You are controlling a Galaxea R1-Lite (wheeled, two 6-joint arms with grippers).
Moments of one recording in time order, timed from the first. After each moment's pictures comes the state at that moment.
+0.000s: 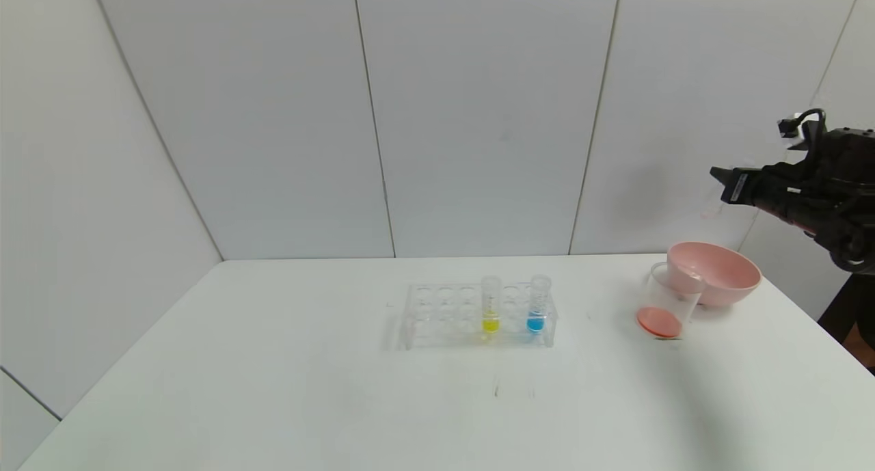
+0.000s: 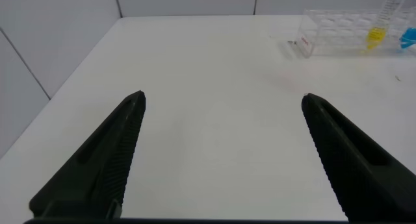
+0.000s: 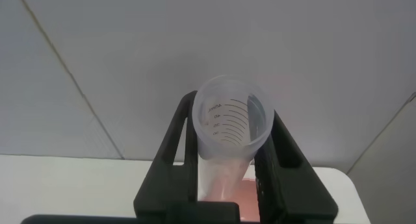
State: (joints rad) left arm 0.00 0.00 0.00 0.02 0.00 -0.02; right arm -0.21 2.11 -1.40 -0.68 0.25 0.06
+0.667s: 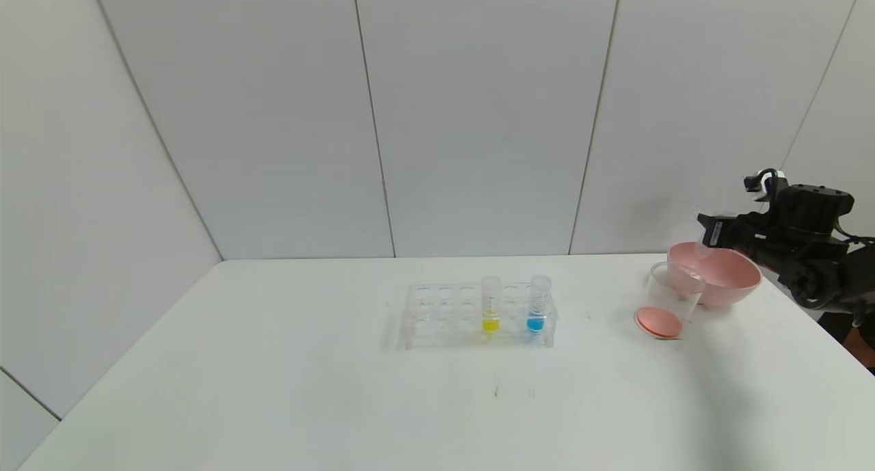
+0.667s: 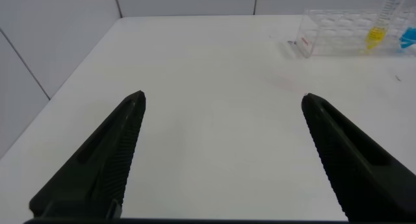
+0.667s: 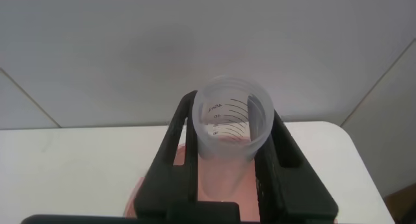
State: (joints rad) left arm 0.00 0.00 0.00 0.02 0.00 -0.02; right arm -0.22 2.29 -1.35 -0.80 0.17 0.01
